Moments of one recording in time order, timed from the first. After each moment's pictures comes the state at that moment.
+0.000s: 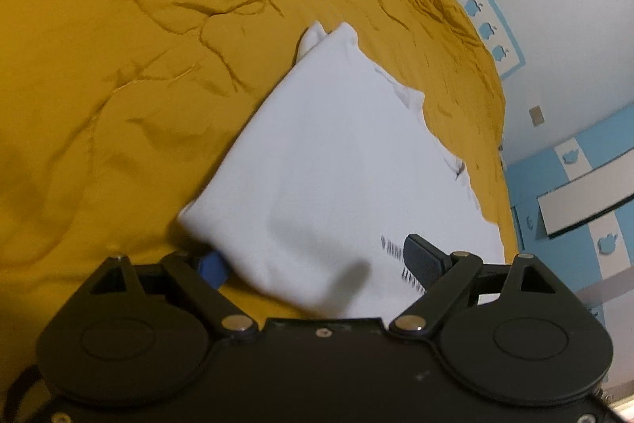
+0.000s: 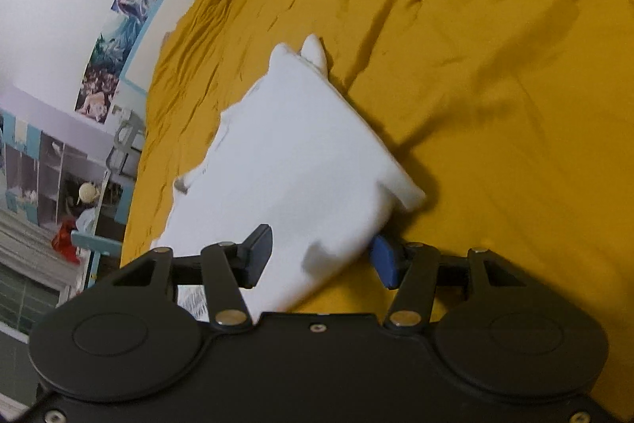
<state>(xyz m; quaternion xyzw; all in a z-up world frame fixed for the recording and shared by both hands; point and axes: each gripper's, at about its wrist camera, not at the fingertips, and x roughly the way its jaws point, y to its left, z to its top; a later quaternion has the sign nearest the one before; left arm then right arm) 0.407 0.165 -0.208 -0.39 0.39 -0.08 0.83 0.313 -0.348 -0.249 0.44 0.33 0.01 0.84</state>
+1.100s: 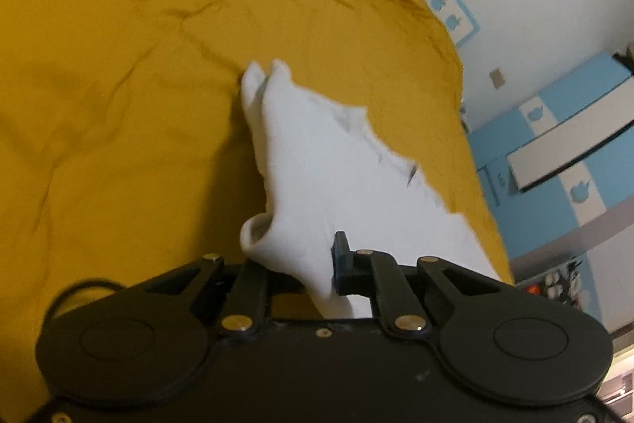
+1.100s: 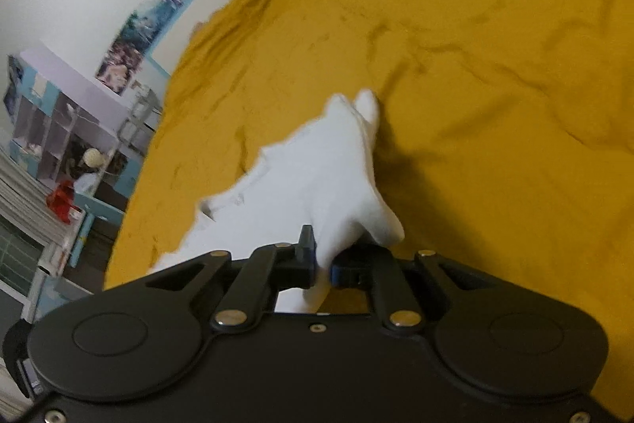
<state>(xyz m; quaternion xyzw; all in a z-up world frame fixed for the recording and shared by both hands) 0.284 0.154 -0.158 -0.34 0.40 -0.14 0.84 0.221 -0.379 -0.184 0.36 0.33 0.03 0.87</state>
